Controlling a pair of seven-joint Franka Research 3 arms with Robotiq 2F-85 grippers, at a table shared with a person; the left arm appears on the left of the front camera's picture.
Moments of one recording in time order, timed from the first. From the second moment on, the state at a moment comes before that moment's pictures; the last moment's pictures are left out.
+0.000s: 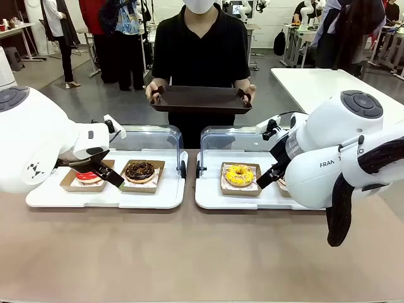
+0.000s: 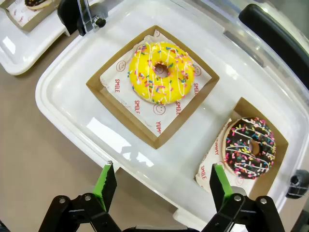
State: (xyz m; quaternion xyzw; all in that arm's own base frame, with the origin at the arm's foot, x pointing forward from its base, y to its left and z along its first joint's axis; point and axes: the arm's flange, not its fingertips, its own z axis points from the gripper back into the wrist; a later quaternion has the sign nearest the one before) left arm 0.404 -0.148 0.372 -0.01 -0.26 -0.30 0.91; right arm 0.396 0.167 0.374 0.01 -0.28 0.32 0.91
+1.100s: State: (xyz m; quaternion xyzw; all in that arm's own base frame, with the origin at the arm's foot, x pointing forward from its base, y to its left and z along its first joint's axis) left arm 0.409 -0.144 0.387 0.01 -0.26 -0.32 0.91; right arm 0.398 0.165 0.396 0.01 -0.29 0.31 0.91
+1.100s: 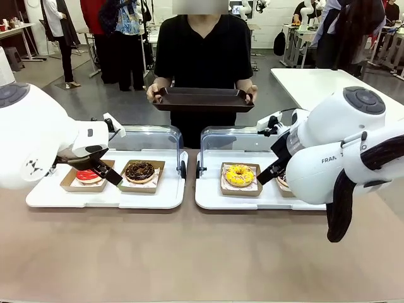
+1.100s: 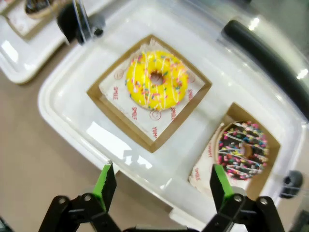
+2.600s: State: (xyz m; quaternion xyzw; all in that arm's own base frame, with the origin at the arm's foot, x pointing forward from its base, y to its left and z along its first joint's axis) left arm 0.387 -0.104 0.564 -0.12 -0.28 -0.39 0.87; right arm 0.340 0.096 0.548 0.12 -0.32 0.34 0.87
